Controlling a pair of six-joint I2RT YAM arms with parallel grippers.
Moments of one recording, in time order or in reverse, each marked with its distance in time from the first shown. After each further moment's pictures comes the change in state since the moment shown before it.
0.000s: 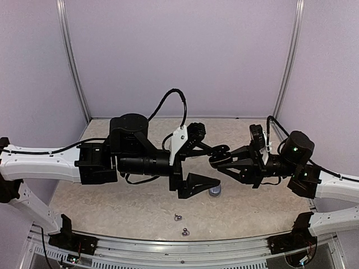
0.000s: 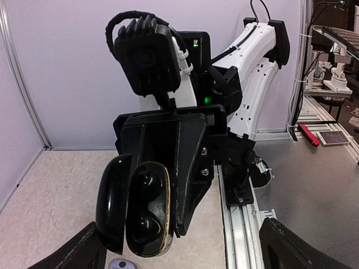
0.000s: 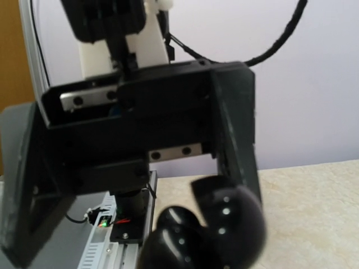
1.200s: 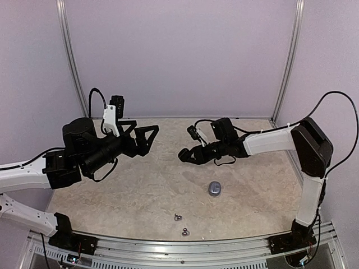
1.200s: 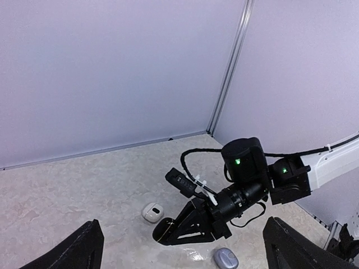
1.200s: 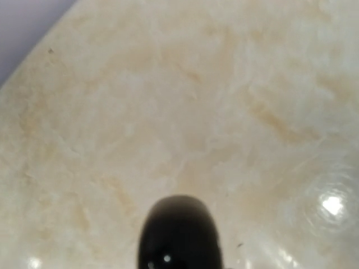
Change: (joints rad) left arm 0.209 -0.357 -0.330 0.086 -0.623 -0.369; right arm -0.193 0.948 0.608 -0.406 0.137 0.075
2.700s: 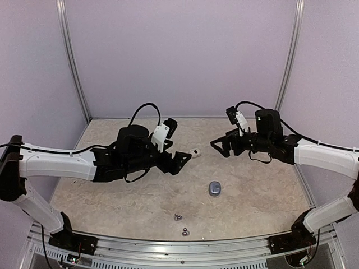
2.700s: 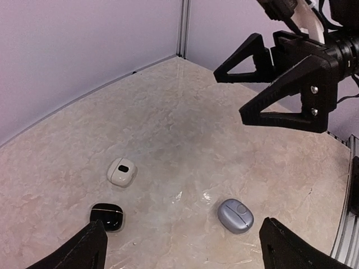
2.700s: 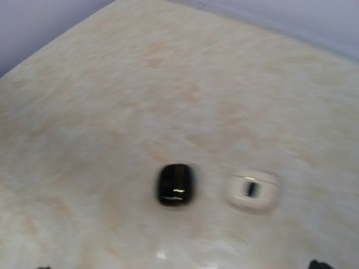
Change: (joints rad) left arm 0.059 0.381 0.082 0.036 0.273 0.140; right arm -0.077 -0.512 -0.242 -0.094 0.285 -0.142
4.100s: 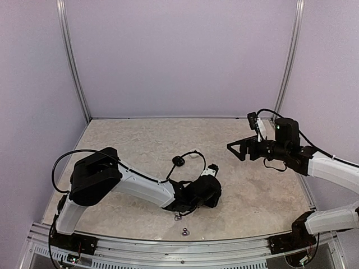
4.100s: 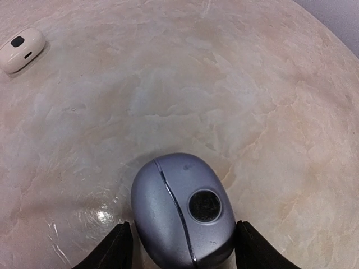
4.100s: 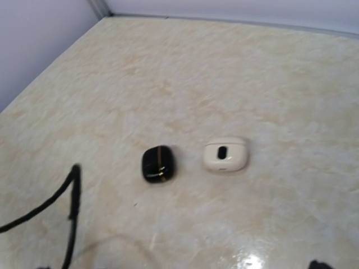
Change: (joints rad) left arm -0.263 0.809 0.505 -0.112 -0.365 -0.437; right arm -0.146 -0.245 -0.229 0.035 -0.063 0.142
